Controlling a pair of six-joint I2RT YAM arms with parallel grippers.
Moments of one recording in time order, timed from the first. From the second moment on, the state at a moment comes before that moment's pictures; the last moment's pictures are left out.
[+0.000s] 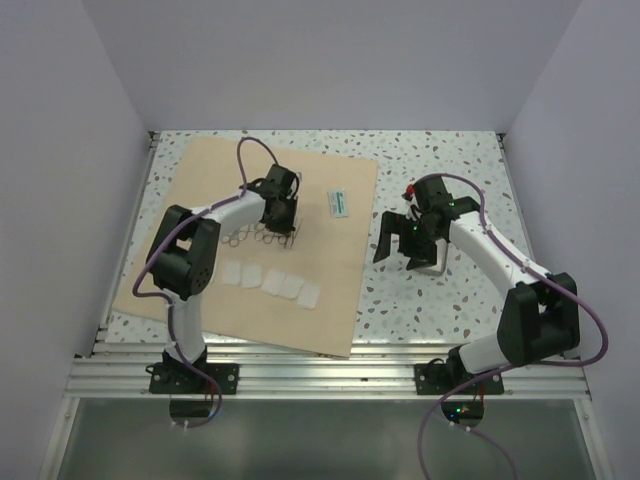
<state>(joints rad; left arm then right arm) -0.44 1.99 1.36 -0.45 0.01 -0.28 0.29 1.45 1.10 -0.86 -0.28 0.43</state>
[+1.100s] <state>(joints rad) -0.50 1.55 1.10 -0.30 0.57 -0.63 0.50 1.67 1.31 -0.50 -0.39 0.85</state>
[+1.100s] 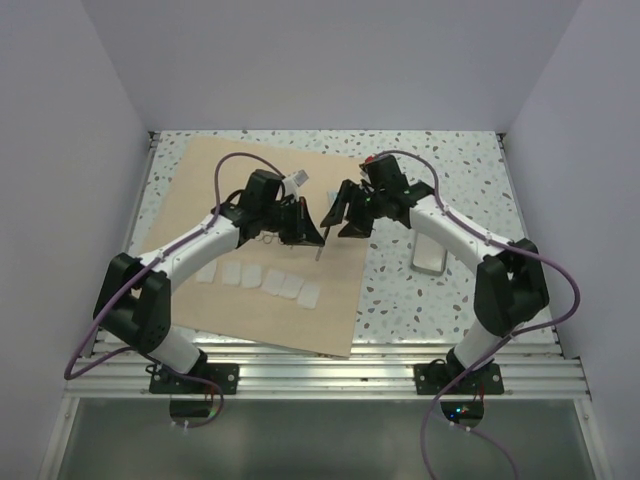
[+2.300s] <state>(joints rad) -0.36 1.85 1.33 -0.44 0.29 -0.38 0.16 1.92 1.52 -1.05 0.21 0.42</state>
